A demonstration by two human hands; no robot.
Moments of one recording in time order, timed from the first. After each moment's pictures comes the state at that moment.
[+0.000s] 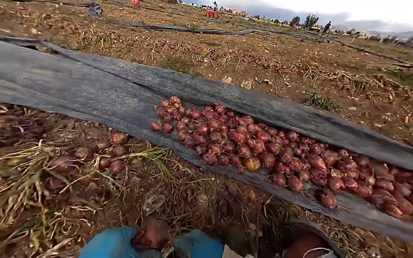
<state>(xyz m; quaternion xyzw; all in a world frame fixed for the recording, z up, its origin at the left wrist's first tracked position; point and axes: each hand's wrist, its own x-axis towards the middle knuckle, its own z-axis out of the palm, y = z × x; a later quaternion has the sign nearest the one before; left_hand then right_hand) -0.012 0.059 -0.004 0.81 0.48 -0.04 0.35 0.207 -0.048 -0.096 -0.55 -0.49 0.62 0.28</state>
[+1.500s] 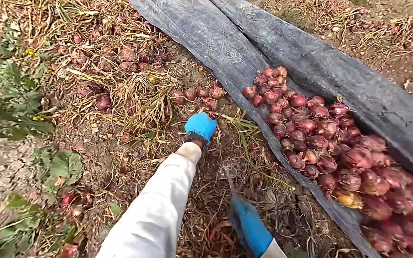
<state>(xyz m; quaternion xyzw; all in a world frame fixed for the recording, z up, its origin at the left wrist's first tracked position) -0.063 0.278 -0.093 0.57 0.77 0.03 0.28 0.114 0.025 -0.136 -0.64 -0.34 0.65 0.21</state>
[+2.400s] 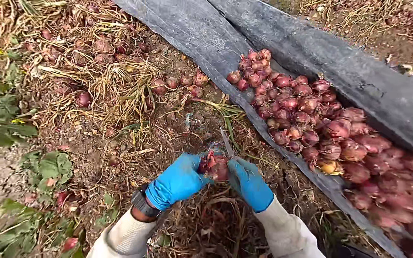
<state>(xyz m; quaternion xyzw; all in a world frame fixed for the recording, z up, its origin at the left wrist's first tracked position) -0.087 0.091 -0.063 0.69 0.49 0.14 0.52 0.140 0.053 -0.088 -0.57 -0.50 0.56 0.35</state>
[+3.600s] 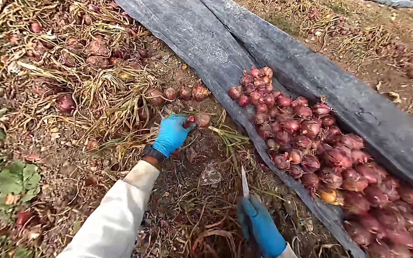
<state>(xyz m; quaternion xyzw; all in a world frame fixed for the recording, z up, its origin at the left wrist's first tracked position) -0.098 0.249 -0.124 0.70 0.62 0.24 0.26 0.179 0.039 -0.131 -0.65 -0.34 0.61 0.30</state>
